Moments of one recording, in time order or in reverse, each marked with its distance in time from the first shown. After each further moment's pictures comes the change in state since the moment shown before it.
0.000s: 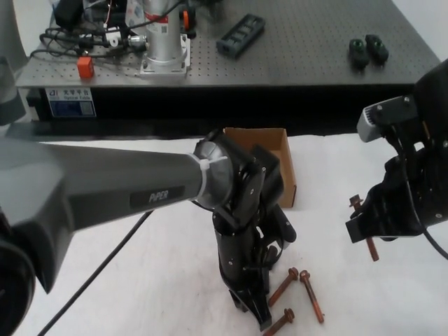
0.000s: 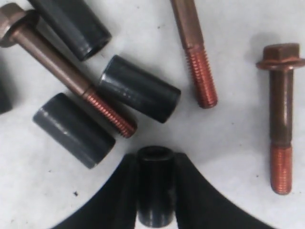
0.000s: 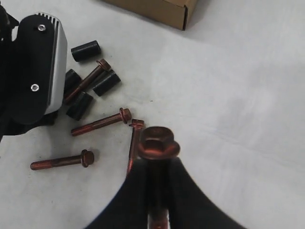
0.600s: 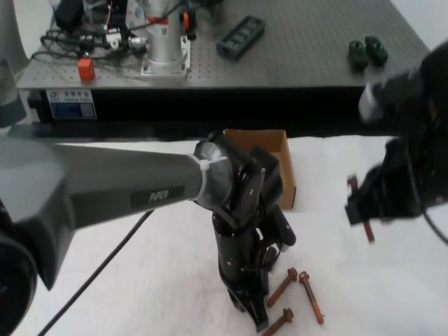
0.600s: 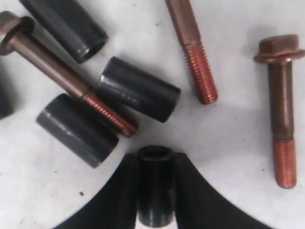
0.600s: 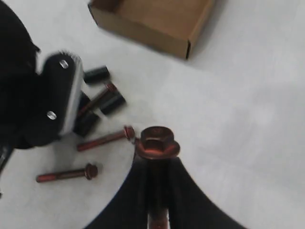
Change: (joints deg) left arm -0.2 0.0 0.0 0.0 -1.1 2.7; right arm 3.9 -3.6 1.0 0.7 2.0 -0.1
